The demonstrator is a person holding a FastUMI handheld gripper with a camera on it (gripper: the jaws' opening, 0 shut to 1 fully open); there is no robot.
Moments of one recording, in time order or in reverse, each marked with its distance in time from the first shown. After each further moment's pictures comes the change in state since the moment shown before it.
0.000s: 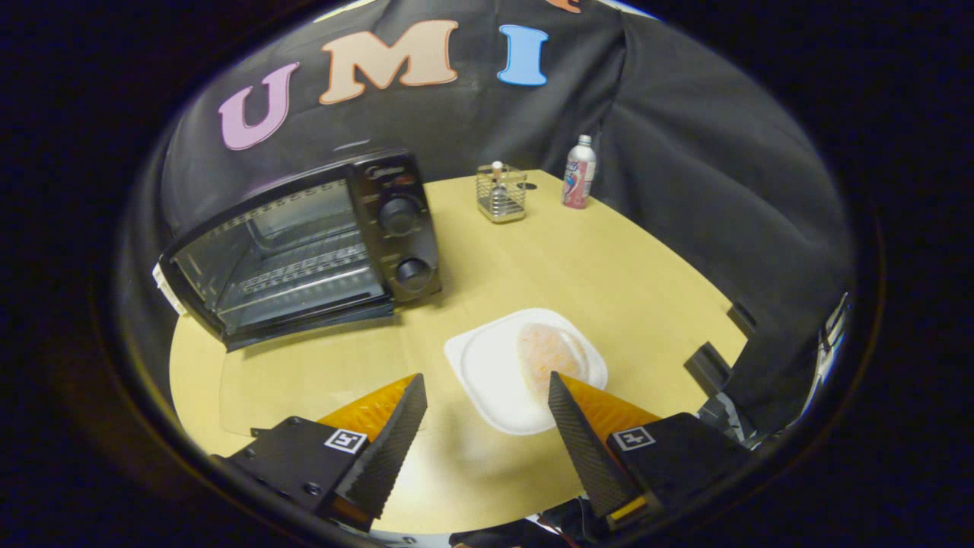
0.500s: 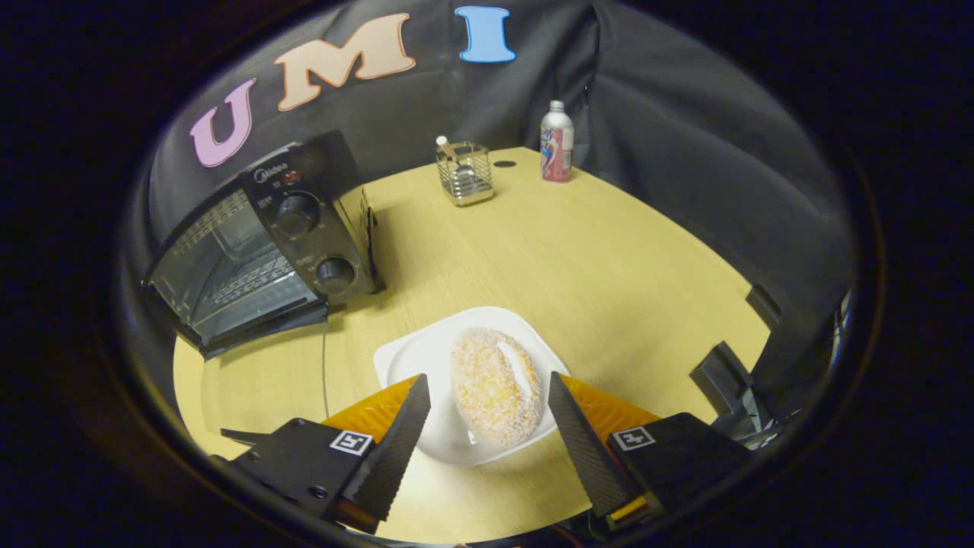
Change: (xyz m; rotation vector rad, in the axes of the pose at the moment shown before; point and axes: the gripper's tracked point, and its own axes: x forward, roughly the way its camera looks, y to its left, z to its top) arm 0.057 -0.042 -0.024 0.074 0.099 0.051
